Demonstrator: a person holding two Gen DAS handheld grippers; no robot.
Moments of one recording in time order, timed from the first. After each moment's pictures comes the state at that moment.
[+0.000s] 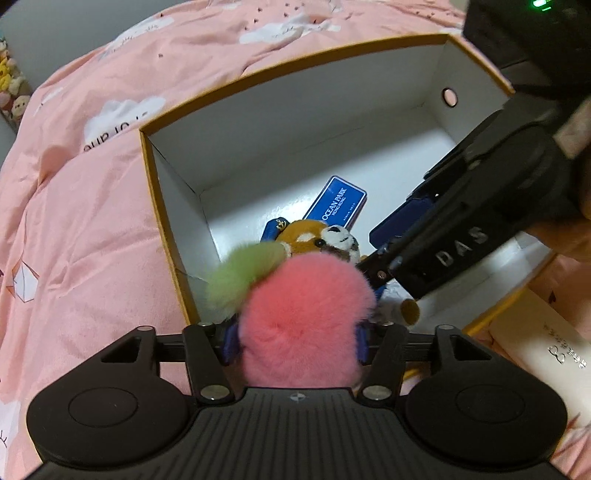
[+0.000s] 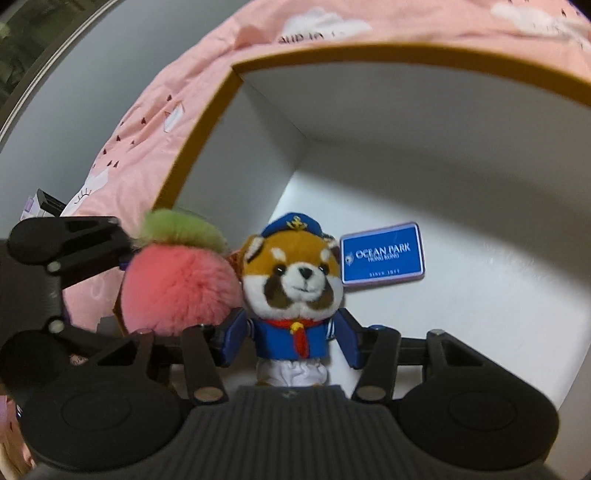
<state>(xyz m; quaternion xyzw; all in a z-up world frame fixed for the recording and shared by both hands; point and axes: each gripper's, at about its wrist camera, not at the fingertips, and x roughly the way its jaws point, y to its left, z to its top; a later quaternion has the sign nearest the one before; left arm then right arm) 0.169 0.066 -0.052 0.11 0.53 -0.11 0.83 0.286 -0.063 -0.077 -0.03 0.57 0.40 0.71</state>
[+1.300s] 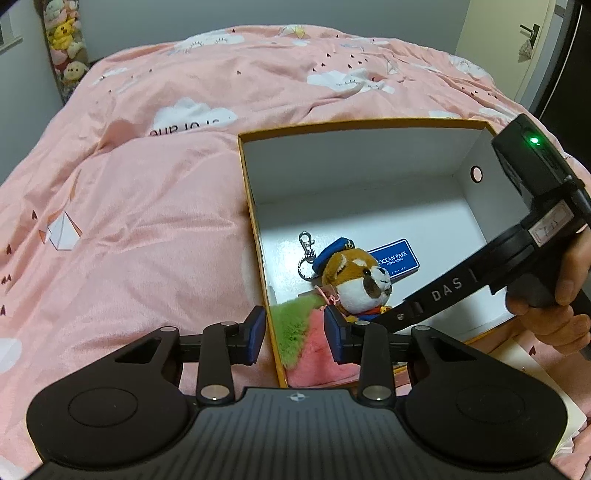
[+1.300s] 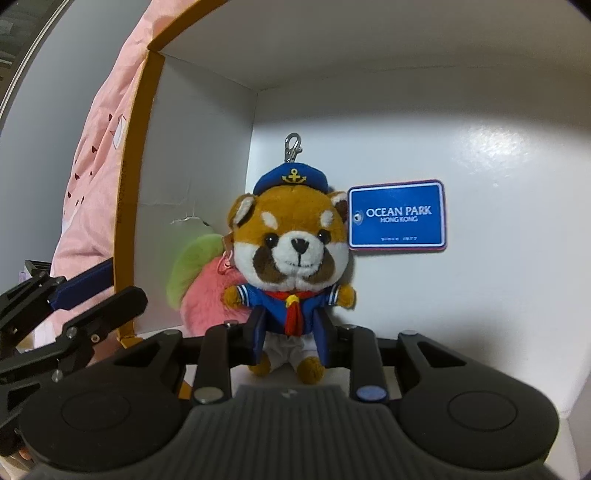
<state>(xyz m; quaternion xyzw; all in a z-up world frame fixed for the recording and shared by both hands) 0.141 0.114 -0.025 0.00 0.48 -0.05 0.88 0.264 -0.064 -0.088 0.07 0.66 0.30 0.69</state>
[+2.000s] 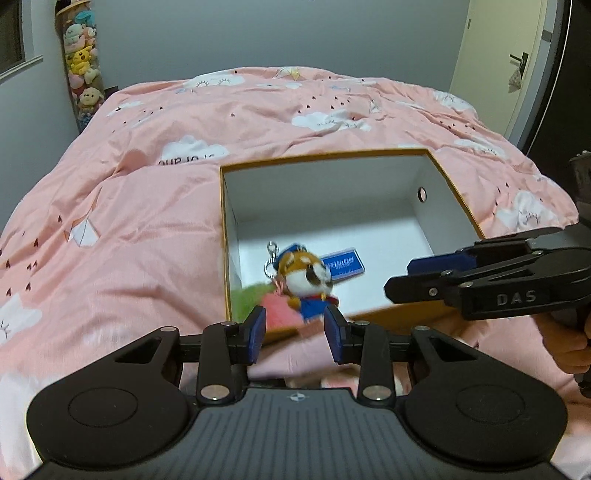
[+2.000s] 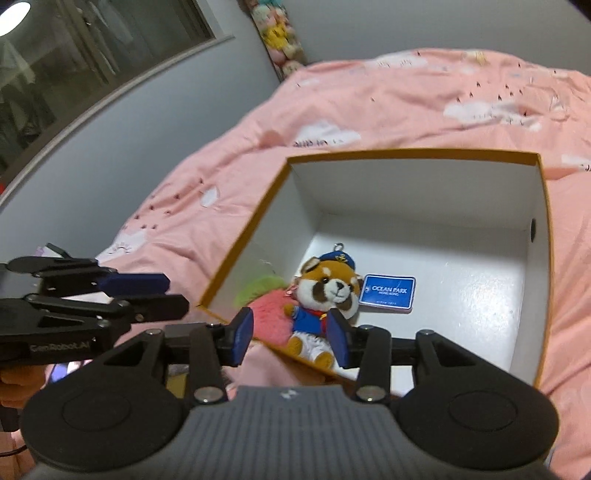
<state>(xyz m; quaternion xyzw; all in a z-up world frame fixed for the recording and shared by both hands) 0.061 0.075 0.020 -0.01 0.42 -0.04 0.91 0.149 -0.131 0.015 0.02 0.41 0.39 0.82</state>
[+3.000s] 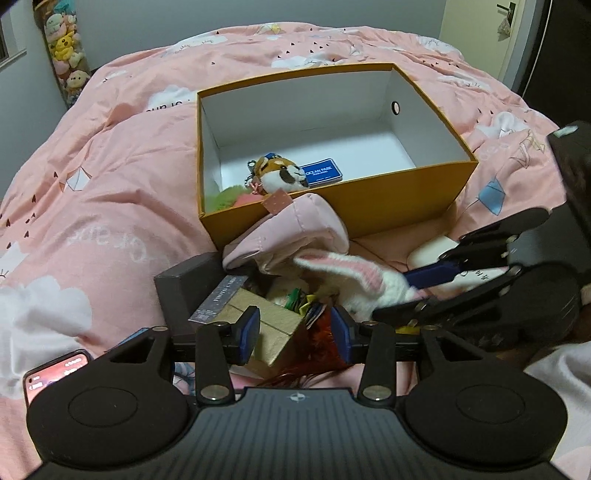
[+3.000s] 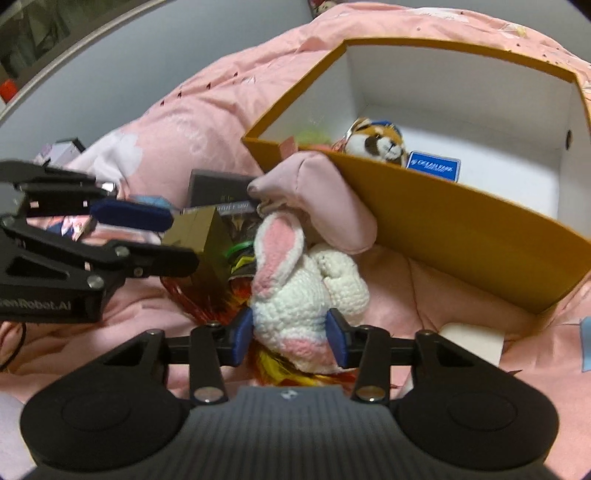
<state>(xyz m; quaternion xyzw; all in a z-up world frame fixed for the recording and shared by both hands) 0.001 0.050 -0.017 0.03 0.48 -0.05 0.88 0.074 -0.123 -0.050 -0.07 0.47 0.41 0.78</state>
